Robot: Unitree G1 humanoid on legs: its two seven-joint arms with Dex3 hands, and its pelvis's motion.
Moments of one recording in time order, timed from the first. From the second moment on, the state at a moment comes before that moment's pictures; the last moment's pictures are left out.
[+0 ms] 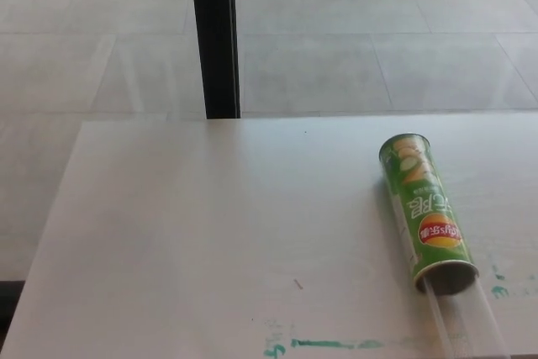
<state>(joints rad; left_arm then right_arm) 0.13 0.77 0.52 1.29 -0.13 -0.07 -0.23 -0.04 -0.54 -0.48 1.08 0.03 -0.24 0.04</state>
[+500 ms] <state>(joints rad) 0.11 0.77 0.53 1.31 -0.14 -0.08 -0.26 -0.05 -0.51 -0.58 0.67 0.11 -0.36 0.00</state>
